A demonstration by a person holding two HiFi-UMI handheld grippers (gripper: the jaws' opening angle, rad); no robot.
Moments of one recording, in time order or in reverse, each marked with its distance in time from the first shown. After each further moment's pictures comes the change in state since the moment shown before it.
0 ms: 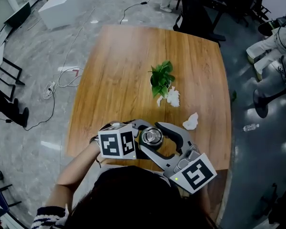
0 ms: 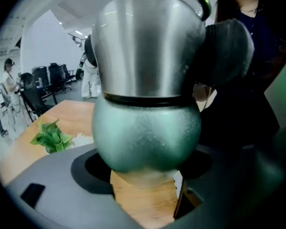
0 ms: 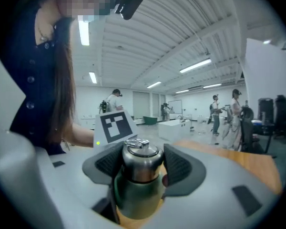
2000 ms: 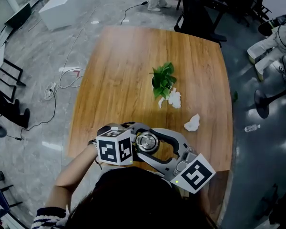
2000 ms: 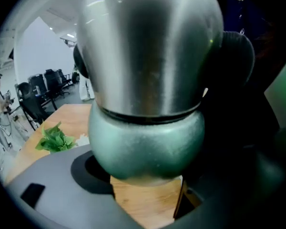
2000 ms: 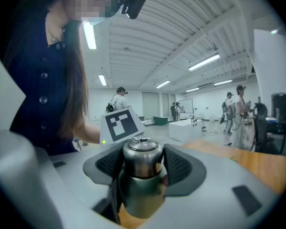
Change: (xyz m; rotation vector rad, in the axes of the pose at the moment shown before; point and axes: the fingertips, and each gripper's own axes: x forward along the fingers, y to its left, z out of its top) left arm -0.006 -0.004 -0.012 0.091 0.035 0.014; right arm 0.007 0.020 -0.004 0.024 -0.019 0.140
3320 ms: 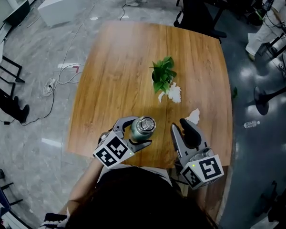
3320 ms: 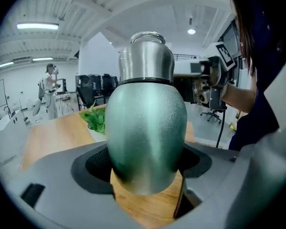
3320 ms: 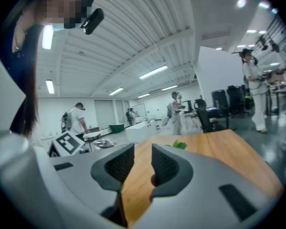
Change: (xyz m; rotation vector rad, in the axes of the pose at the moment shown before) left arm -0.013 0.041 -0.038 -0.387 -0.207 0.497; right arm -0.071 -0.080 -0.031 0.263 -0.089 -0.556
